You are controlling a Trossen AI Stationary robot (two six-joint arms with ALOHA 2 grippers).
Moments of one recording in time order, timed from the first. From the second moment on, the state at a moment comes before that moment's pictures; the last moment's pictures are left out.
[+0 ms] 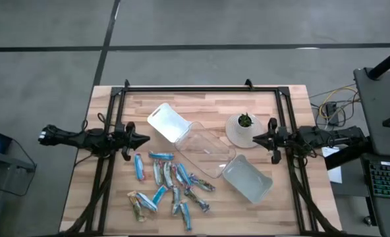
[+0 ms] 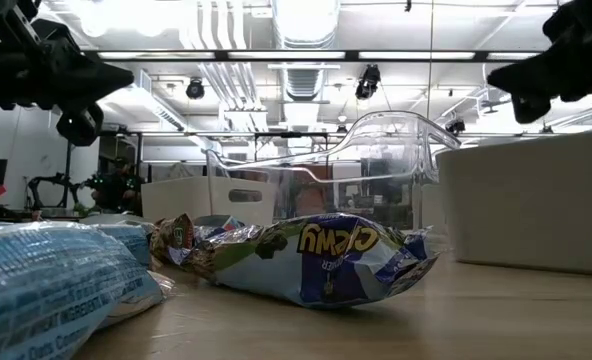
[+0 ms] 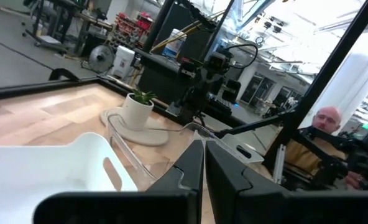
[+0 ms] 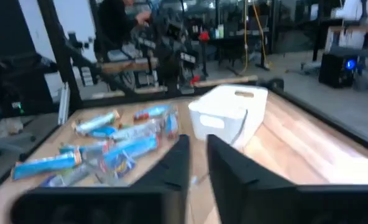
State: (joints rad) left arm -0.20 0.00 0.01 0.05 -0.32 -0.44; right arm 0.17 0.03 0.10 -0.12 0.22 0.15
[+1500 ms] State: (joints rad) left arm -0.20 0.07 0.19 0.05 -0.37 -0.16; right arm 0.17 0.03 0.10 -0.17 0.23 0.23
